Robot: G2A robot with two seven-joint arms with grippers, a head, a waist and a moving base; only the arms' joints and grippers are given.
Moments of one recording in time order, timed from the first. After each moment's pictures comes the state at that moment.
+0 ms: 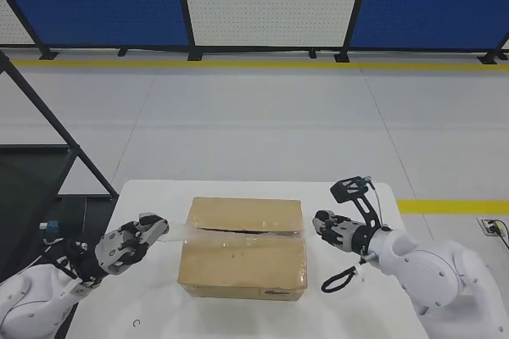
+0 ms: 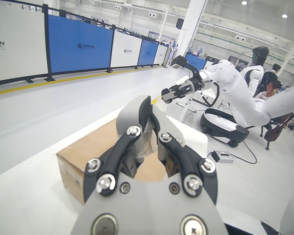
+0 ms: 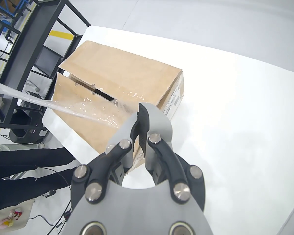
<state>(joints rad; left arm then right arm) 1.12 -0.66 -1.37 -1.72 0.36 -0.83 0.02 -0.84 -1.07 1.25 -1.91 -0.62 0.14 1.01</state>
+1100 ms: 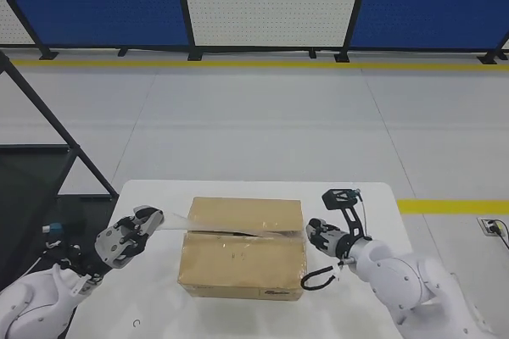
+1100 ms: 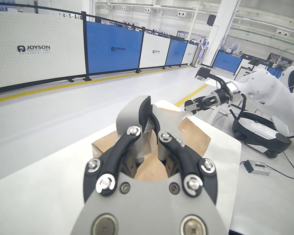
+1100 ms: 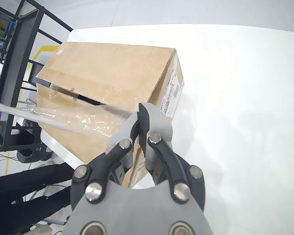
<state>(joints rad) 1.18 -0.71 -1.45 -1.76 0.51 -0.69 0.06 -0.87 -1.10 1.14 -1.86 -0.65 0.32 0.88</state>
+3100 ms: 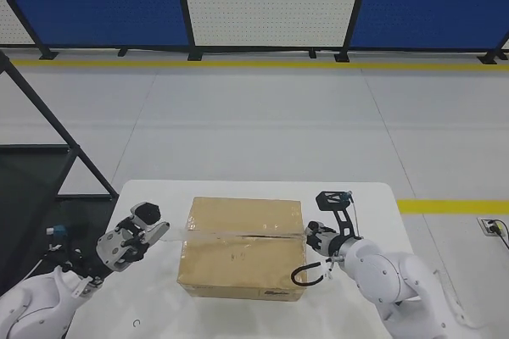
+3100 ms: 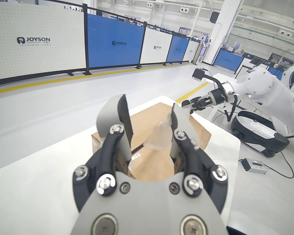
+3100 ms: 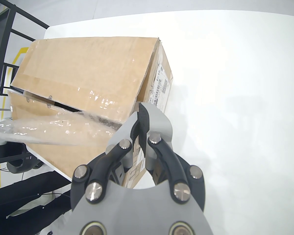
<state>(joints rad) 1.21 -0.78 -1.51 -1.74 0.51 -0.71 -0.03 -0.84 -1.14 1.10 -1.80 -0.75 0.39 0.92</state>
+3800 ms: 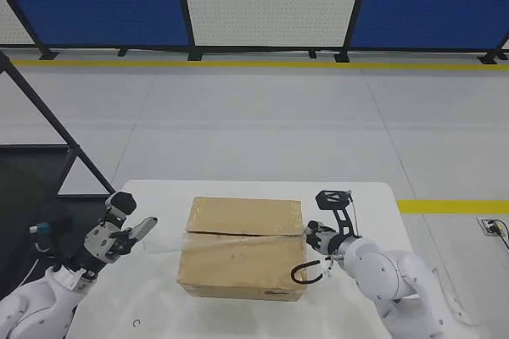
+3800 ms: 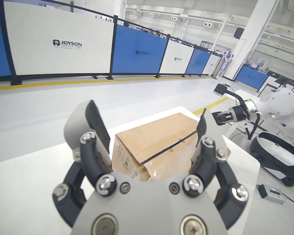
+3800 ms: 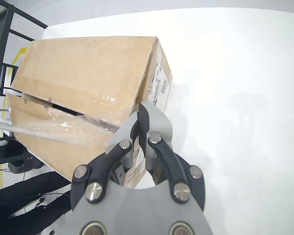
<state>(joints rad) 1.25 -0.81 -1.56 -1.75 0.53 -0.55 0.04 -0.83 -1.15 1.10 -1.78 -0.75 0.39 0.93</state>
